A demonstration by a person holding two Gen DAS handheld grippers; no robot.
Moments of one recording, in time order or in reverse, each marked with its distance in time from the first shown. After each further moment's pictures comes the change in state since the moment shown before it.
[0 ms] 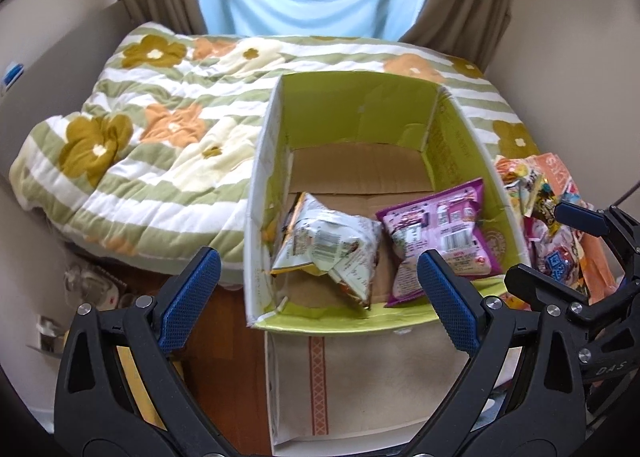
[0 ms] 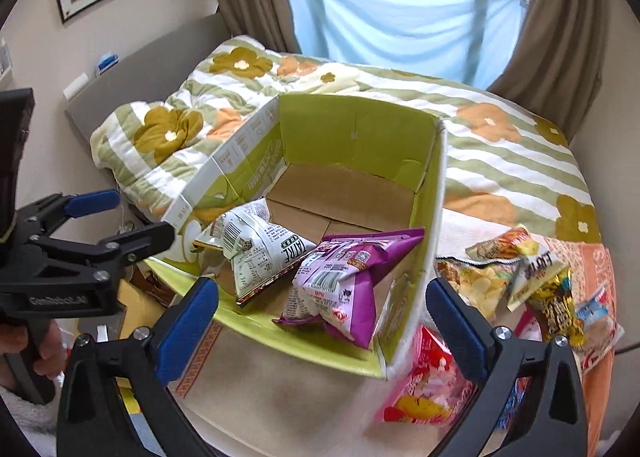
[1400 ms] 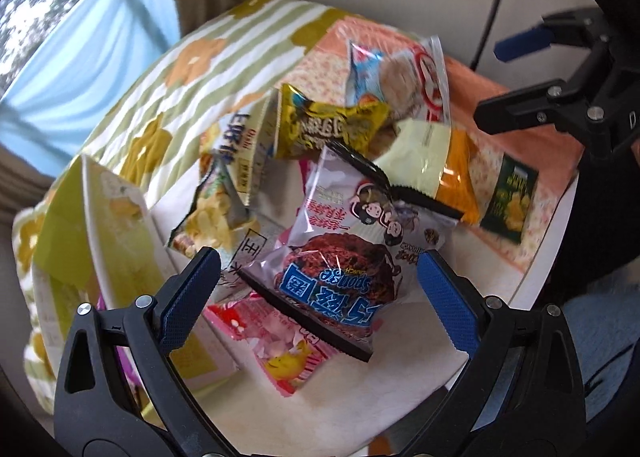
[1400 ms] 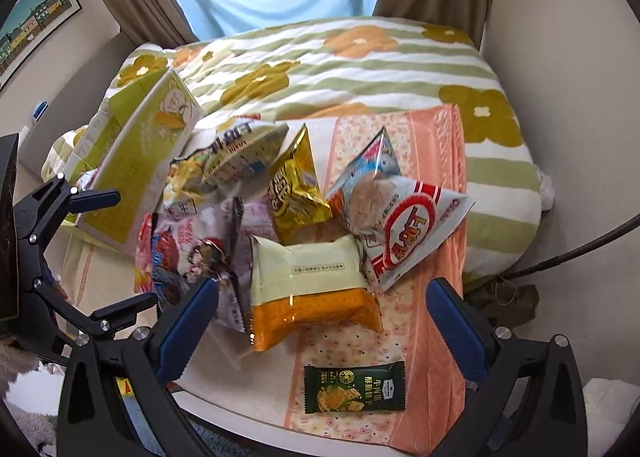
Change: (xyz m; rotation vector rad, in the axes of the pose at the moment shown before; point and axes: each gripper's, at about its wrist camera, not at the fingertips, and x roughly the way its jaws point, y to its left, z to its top) left arm 0.080 -0.364 -0.050 0.769 0.143 -0.157; right arm -0.069 -0.314 -0.128 0.221 0.153 -0.064
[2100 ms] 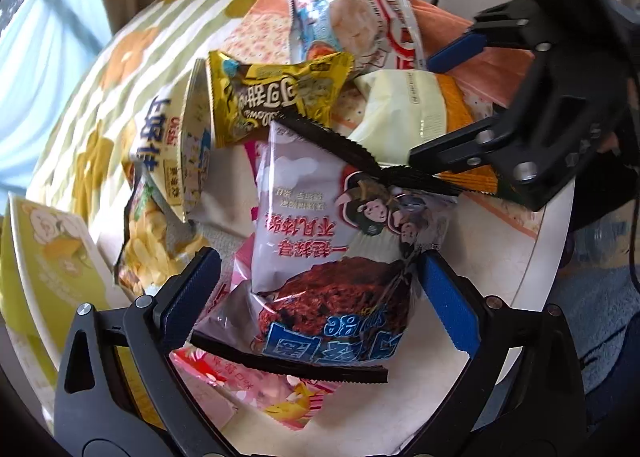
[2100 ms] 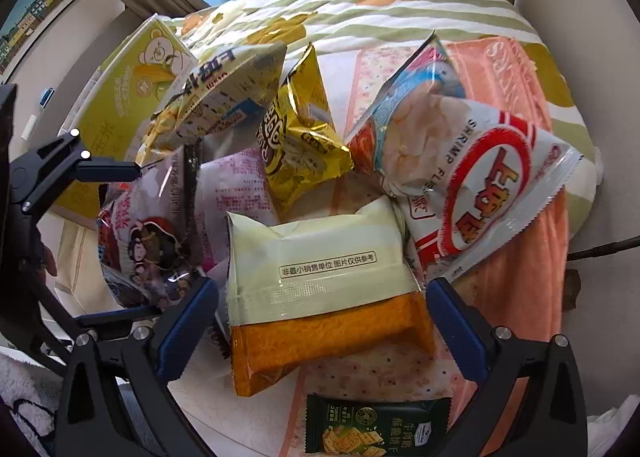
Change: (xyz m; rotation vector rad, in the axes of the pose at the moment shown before) left arm 0.057 -0.005 0.007 0.164 0.099 -0.154; right arm 0.085 -0.011 -0.010 0.002 0.132 0.114
